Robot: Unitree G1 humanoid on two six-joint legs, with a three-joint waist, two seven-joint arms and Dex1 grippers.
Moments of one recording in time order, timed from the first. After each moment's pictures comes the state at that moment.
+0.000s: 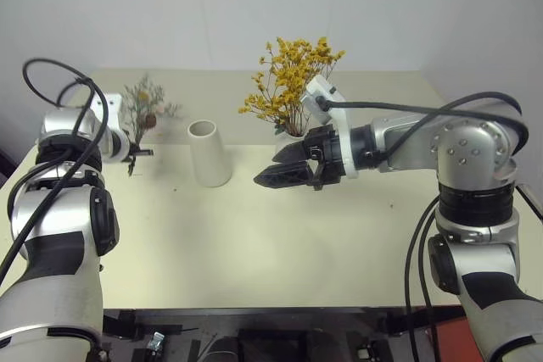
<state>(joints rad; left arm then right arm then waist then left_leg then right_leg) -1.38 0.72 0.11 1.13 0.03 0.89 -0.45 -1.11 -0.47 0.07 -0.23 0.91 1.48 0.54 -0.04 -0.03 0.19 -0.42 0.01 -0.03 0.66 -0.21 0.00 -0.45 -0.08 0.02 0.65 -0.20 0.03</state>
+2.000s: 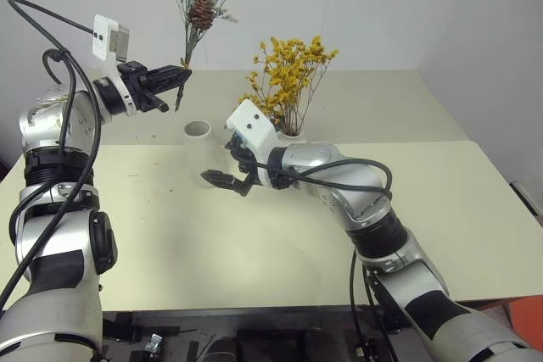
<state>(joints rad) -1.22 0.71 0.21 0.78 -0.33 0.50 -1.09 -1.02 -0.13 0.36 -0.08 0.28 0.94 0.50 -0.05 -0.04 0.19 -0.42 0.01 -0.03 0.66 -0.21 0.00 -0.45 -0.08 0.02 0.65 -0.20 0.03</state>
